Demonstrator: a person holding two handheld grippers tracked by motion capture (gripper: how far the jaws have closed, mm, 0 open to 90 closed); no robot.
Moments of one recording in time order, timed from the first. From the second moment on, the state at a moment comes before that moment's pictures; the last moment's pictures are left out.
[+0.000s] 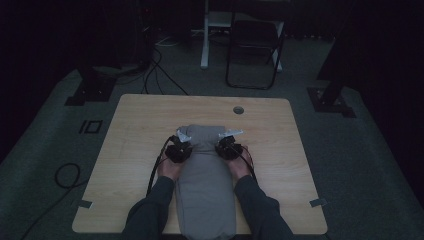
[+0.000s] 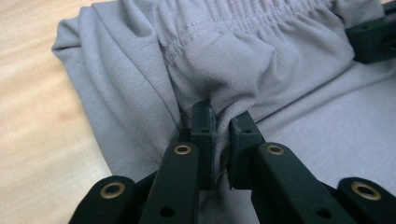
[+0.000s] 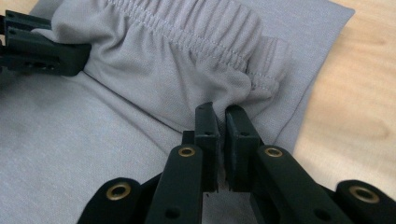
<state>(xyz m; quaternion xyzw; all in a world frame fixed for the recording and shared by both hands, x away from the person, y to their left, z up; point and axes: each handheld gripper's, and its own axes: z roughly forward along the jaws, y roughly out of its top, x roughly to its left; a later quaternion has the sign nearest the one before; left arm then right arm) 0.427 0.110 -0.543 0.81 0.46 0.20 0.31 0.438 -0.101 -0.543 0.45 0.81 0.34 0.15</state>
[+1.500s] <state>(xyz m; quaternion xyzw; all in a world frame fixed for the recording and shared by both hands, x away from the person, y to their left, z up) 0.323 0.121 -0.490 0.82 0.41 0.13 0.38 0.348 -0.137 -0.482 0.36 0.82 0.41 0.17</state>
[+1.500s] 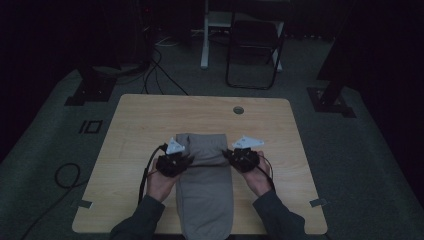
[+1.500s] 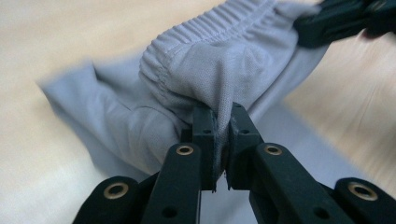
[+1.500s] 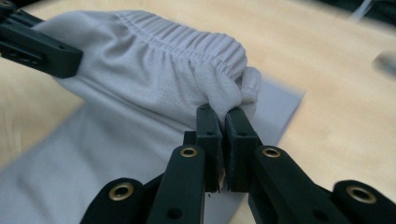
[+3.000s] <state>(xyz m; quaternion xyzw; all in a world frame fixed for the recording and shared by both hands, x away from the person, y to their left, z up) 0.432 0.118 -0.544 0.76 0.52 0.20 0.33 0.446 -0.085 -0.545 0.43 0.82 0.33 0.19</state>
